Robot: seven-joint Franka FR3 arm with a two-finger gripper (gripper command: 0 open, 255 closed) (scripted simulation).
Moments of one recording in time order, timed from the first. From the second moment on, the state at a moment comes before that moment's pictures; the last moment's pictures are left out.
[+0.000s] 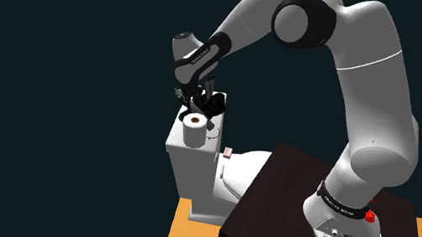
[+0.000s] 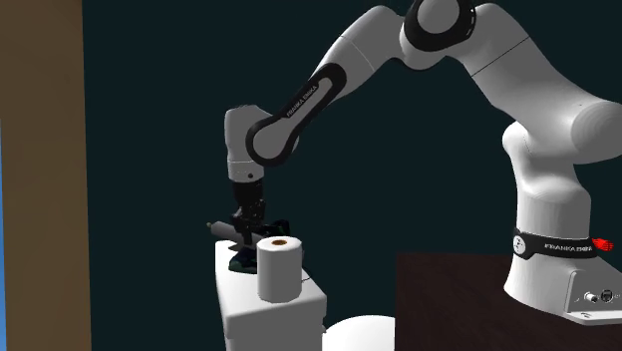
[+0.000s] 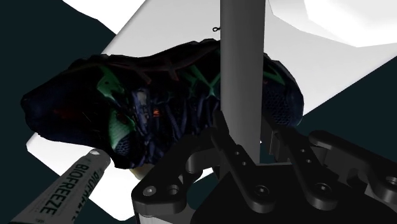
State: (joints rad) arm -0.08 0.61 -0.05 -1.73 -0.20 2.34 0.26
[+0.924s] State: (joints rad) arm -0.08 0.50 -0.05 -1.71 -0.19 2.21 0.24
